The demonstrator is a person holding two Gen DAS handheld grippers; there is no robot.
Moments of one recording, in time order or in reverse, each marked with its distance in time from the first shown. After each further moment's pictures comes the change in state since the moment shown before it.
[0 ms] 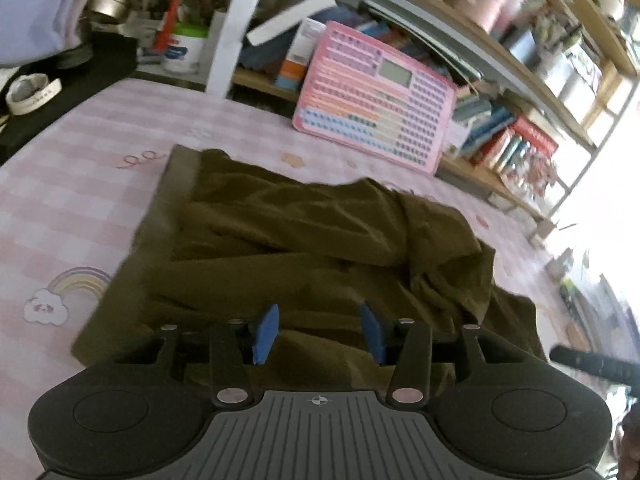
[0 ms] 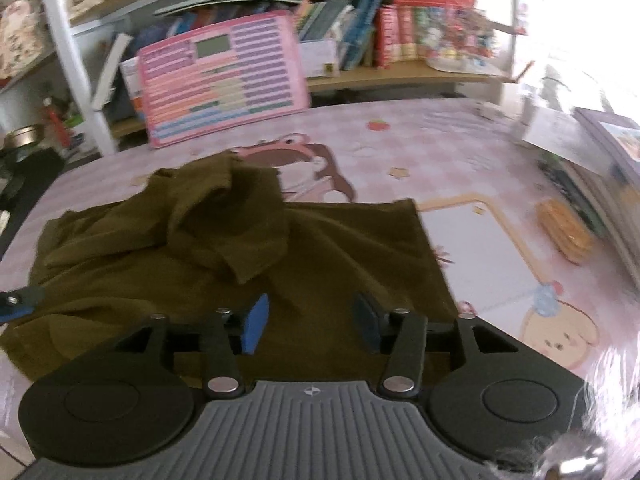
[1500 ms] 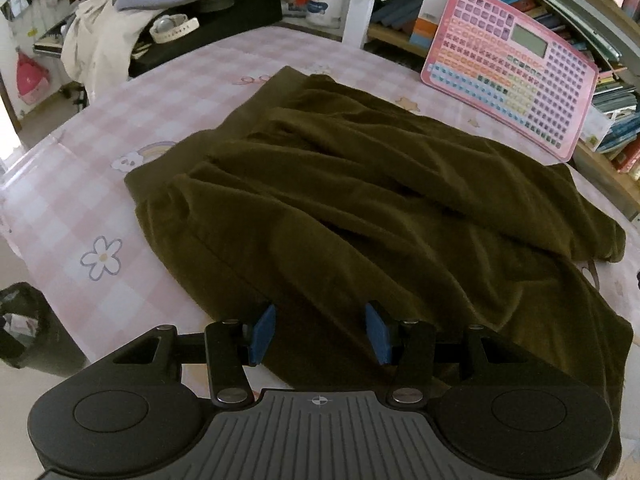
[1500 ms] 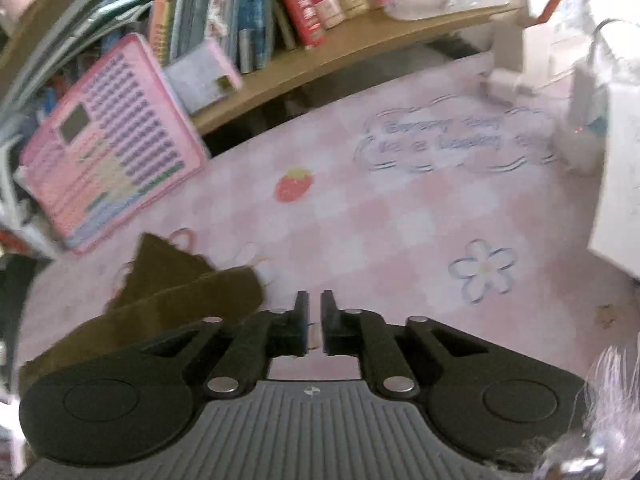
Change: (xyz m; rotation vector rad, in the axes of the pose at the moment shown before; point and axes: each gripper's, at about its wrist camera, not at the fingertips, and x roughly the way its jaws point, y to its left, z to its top) left arm 0.026 -0.084 -0.043 -0.259 0.062 0.524; right arm 0.181 -0.172 0.156 0.240 0.151 0.198
